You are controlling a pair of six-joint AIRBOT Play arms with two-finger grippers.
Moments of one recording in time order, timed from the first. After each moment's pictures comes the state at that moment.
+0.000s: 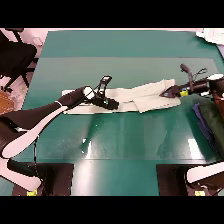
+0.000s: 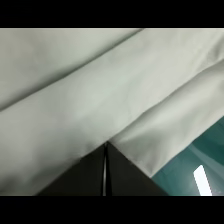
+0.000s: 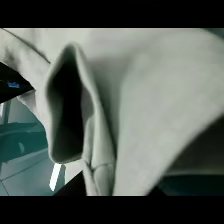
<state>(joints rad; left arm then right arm) -0.56 -1.66 1.20 0.91 -0.66 -1.32 -0.31 -1.67 1.28 -0.64 1.41 0.81</state>
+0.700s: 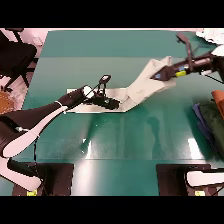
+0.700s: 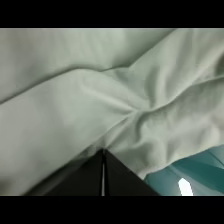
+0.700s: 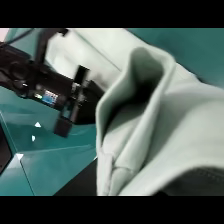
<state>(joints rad) -0.55 -1.67 1.20 0.78 -0.63 -1.26 -0.03 -1.52 1.52 -0.59 1.46 0.91</state>
